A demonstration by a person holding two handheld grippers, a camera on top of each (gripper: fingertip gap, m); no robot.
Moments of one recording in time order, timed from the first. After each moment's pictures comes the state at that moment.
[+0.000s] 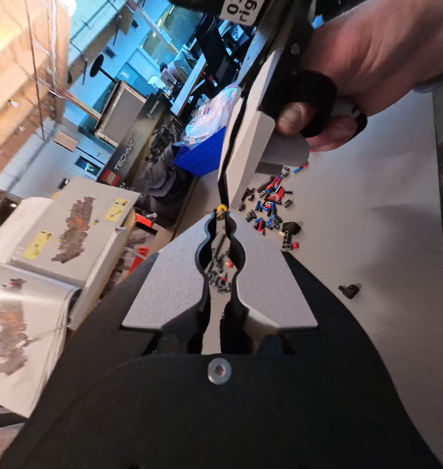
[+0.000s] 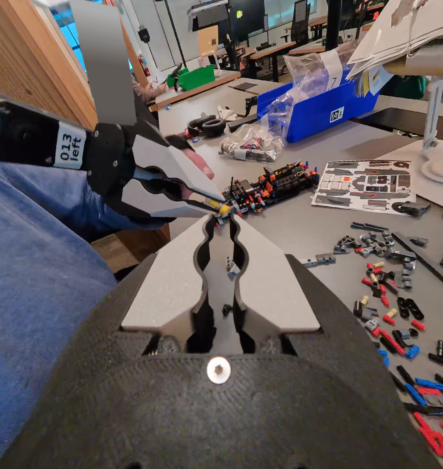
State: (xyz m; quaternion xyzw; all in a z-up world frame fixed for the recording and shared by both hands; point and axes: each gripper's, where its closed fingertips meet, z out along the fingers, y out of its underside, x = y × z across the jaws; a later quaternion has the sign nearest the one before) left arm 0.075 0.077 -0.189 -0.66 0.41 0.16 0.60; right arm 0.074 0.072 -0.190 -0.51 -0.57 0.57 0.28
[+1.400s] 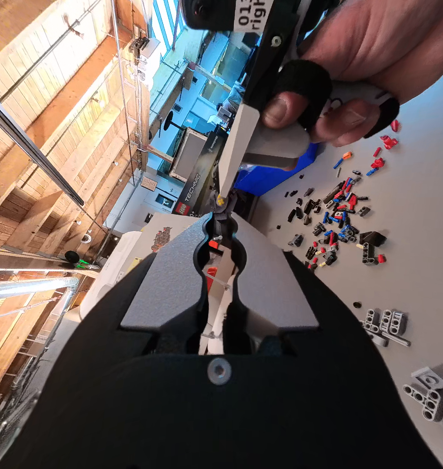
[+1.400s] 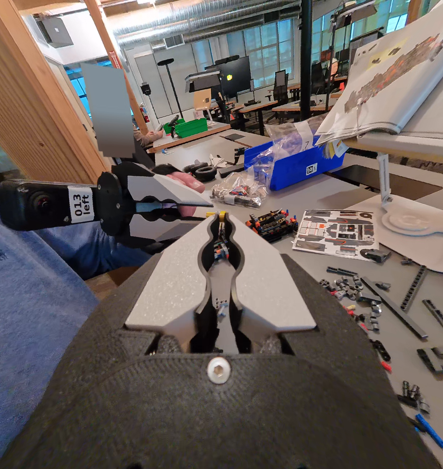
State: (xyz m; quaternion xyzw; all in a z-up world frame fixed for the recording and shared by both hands) left arm 0.064 0.086 -0.139 -0.56 0.43 0.28 0.65; right arm 0.065 0.094 -0.134 -0.49 -0.53 0.60 0.34
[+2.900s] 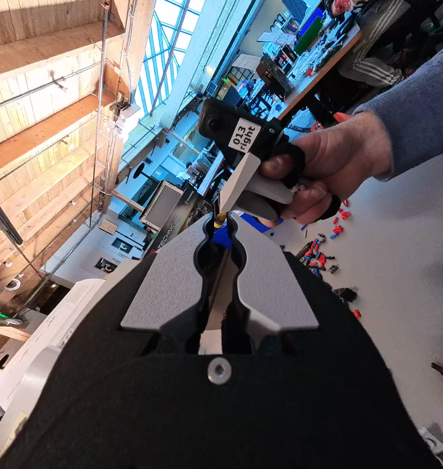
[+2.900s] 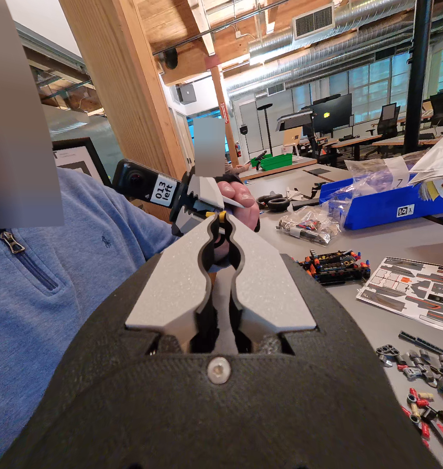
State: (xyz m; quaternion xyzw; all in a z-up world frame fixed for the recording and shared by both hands) left arm 0.095 0.090 -0.106 -0.52 0.46 0.14 0.71; right arm 0.083 0.085 -0.105 -0.35 -0.53 0.73 0.24
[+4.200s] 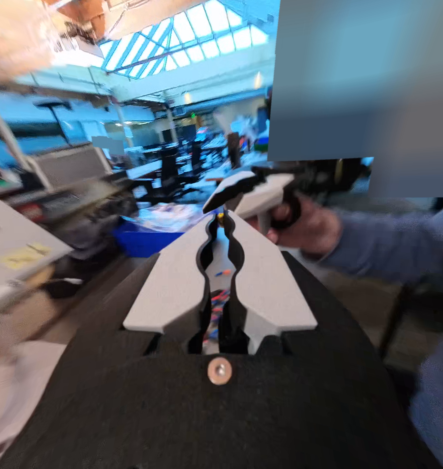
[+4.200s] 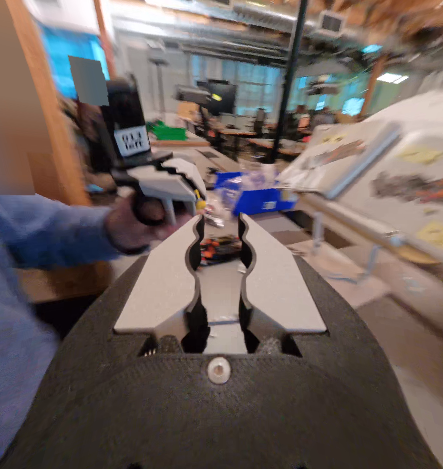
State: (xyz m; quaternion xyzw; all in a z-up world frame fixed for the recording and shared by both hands) left arm 0.079 0.106 -0.087 -0.61 0.28 -0.22 0.71; right arm 0.079 0.123 -0.095 -0.42 -0.57 0.53 0.47
